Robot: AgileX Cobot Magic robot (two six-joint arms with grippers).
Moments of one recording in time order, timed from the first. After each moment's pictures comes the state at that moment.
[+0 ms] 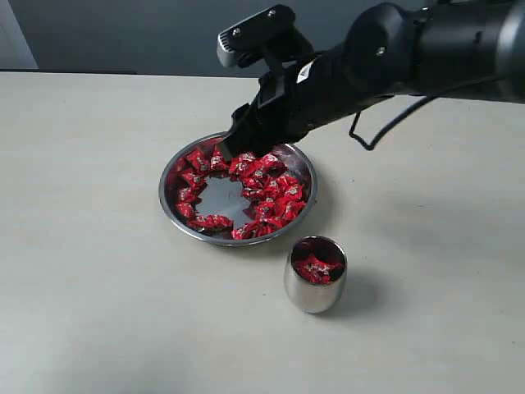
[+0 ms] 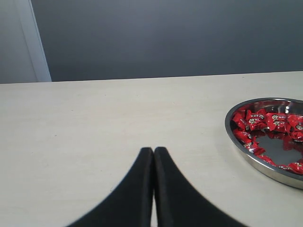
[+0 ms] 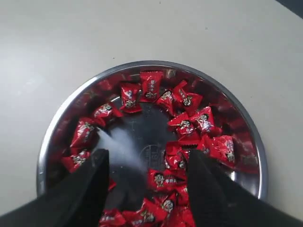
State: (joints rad) left arm 0.04 0.00 0.00 0.04 0.24 -0.06; right arm 0.63 1.79 -1.23 0.35 0.36 -0.47
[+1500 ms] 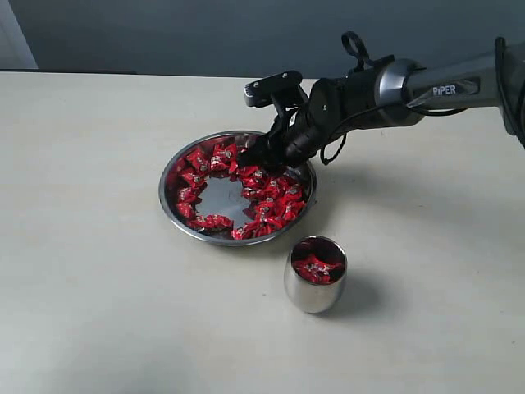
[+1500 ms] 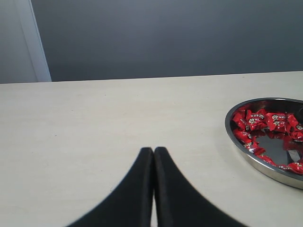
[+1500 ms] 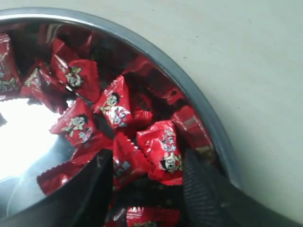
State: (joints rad) left arm 0.04 0.00 0.00 0.04 0.24 -0.06; right arm 0.52 2.19 -1.43 0.19 0.28 -0.18
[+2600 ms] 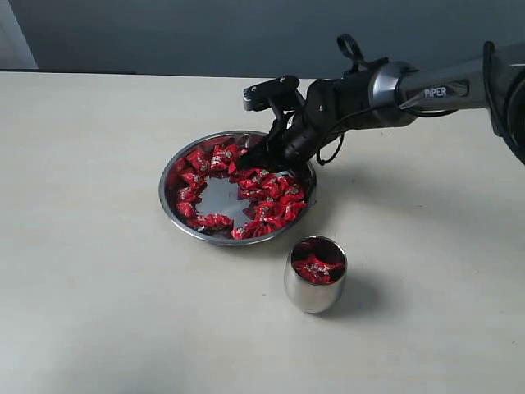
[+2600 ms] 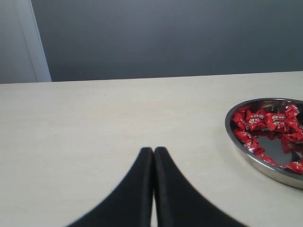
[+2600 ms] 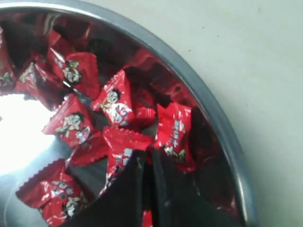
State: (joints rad) left arm 0.04 0.00 0.00 0.04 0.24 -0.06; right arm 0.52 2.22 -1.46 0.19 0.32 -0.18
